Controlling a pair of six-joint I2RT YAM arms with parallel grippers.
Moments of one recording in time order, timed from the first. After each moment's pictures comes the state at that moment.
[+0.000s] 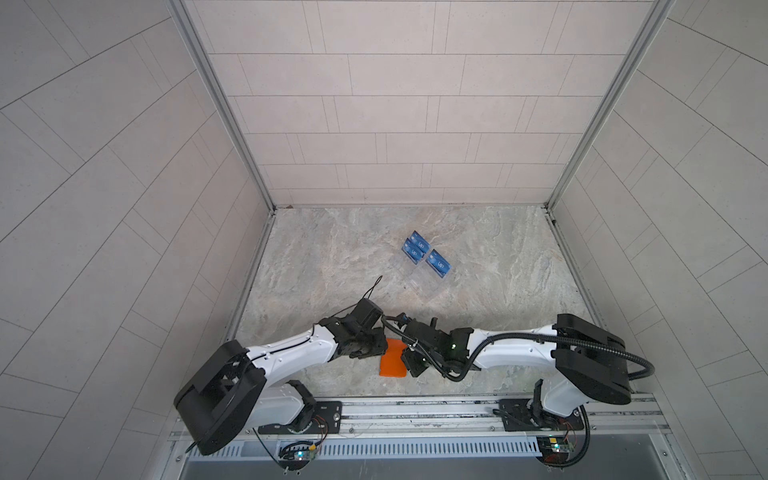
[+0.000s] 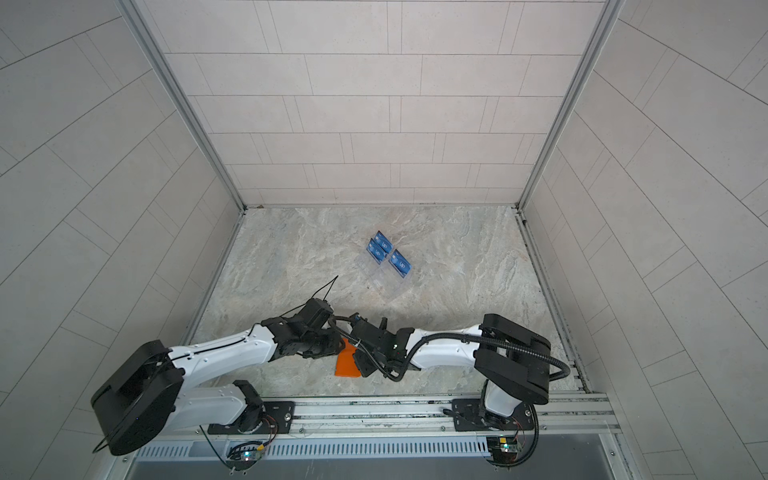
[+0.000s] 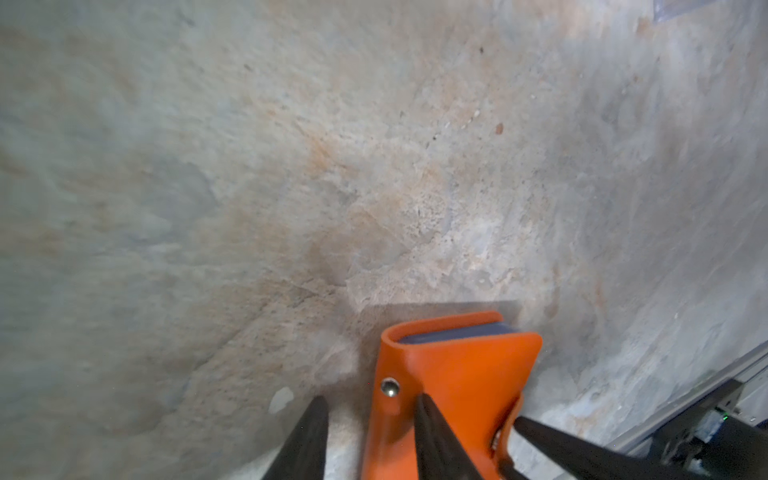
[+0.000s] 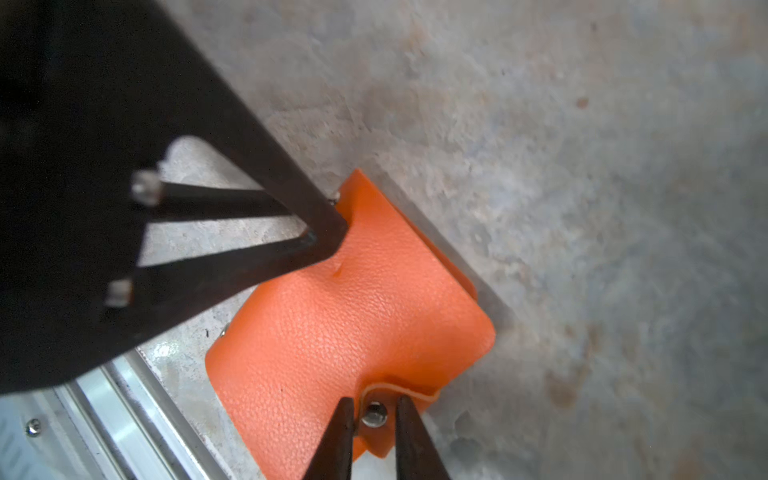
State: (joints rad) left arm -0.73 1.26 0.50 -0.37 0.16 -0.84; right arm 1.15 1.59 0.80 -0.24 0.01 0.55
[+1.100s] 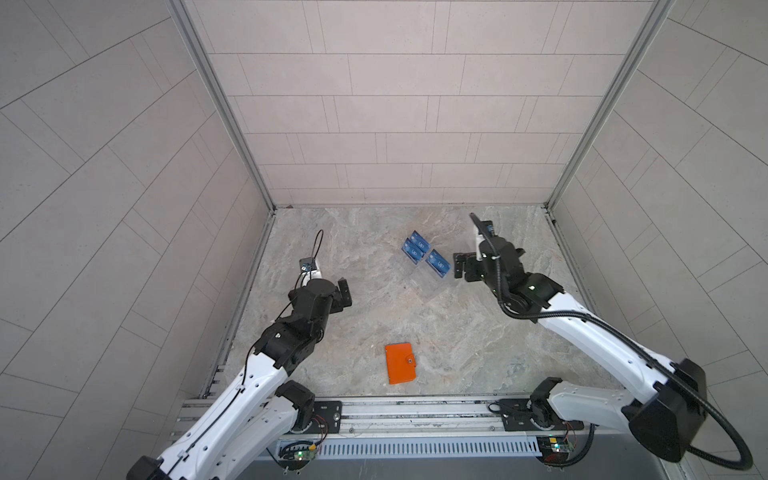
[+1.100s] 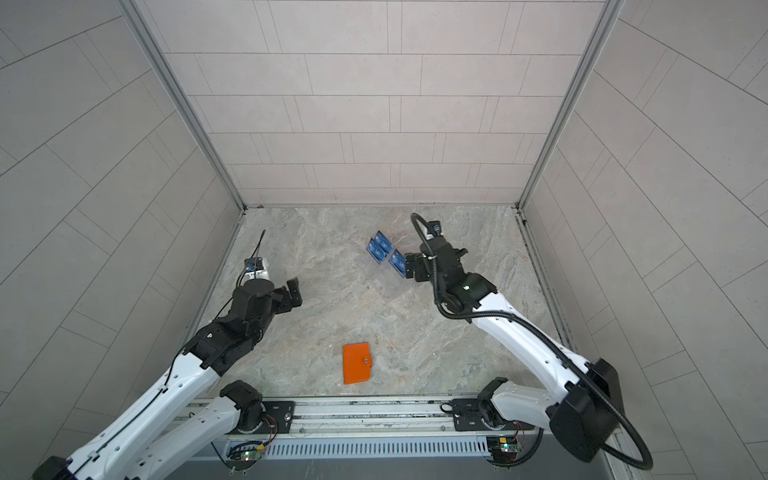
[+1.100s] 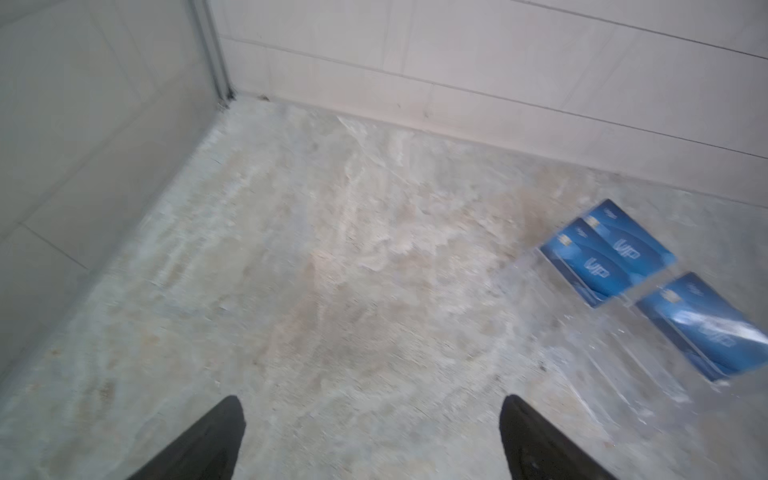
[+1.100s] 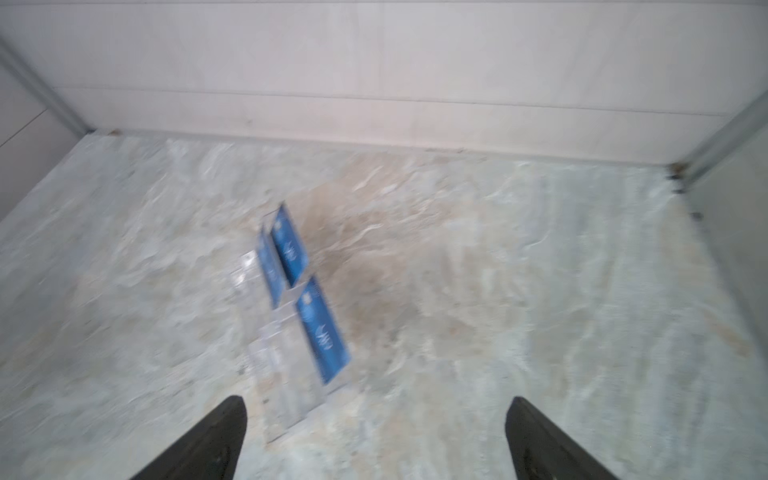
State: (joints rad) left arm -0.47 0.70 0.59 -0.45 -0.53 -0.40; right arm 0.52 1.10 0.91 -0.32 0.41 0.23
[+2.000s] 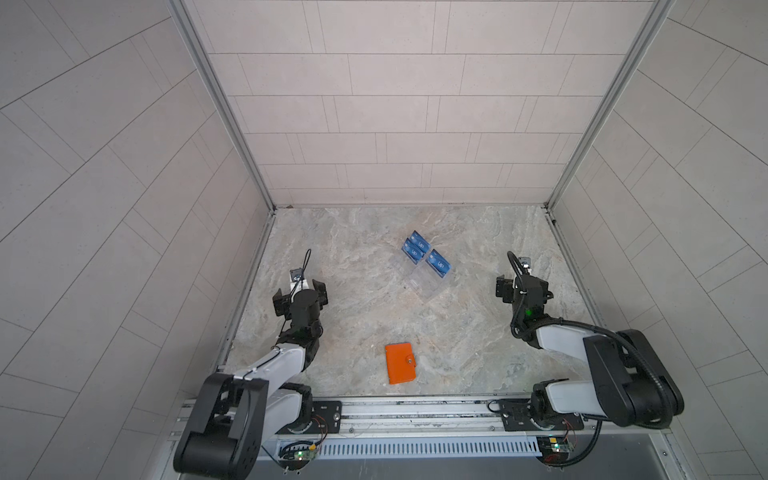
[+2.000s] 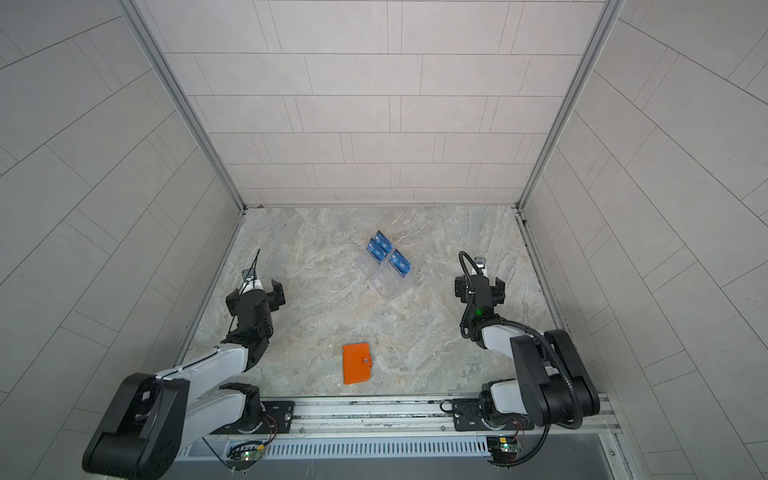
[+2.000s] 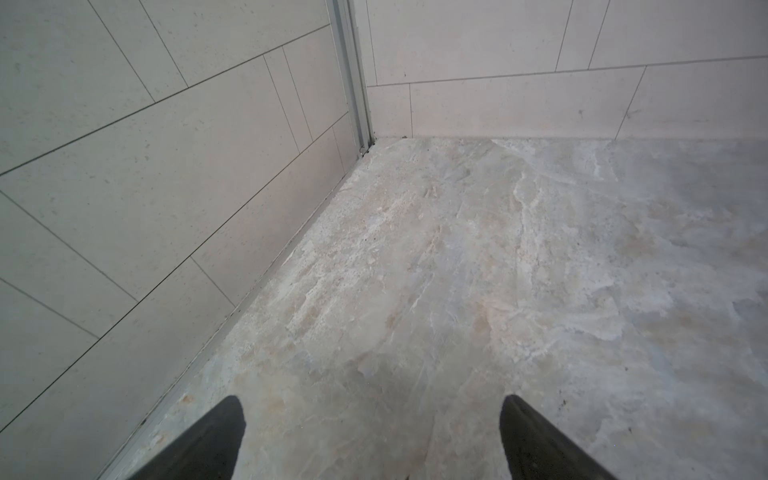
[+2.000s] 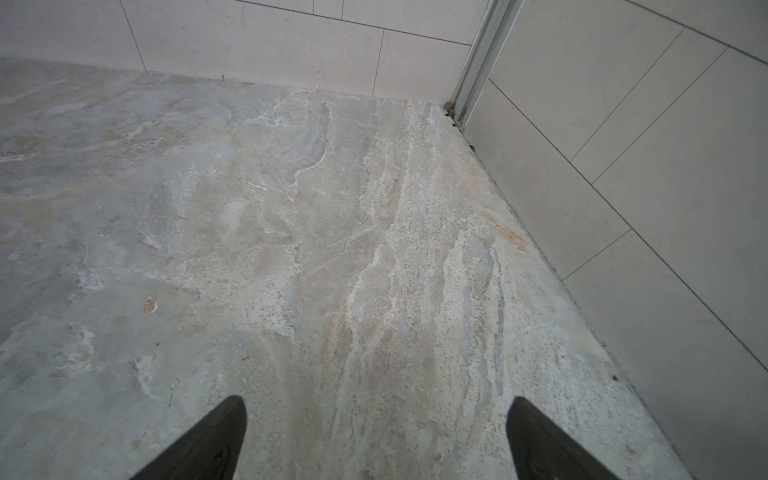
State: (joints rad) left arm -0.14 1.18 0.22 0.62 -0.57 -0.02; right arm 0.10 1.40 0.35 0.58 0.44 0.01
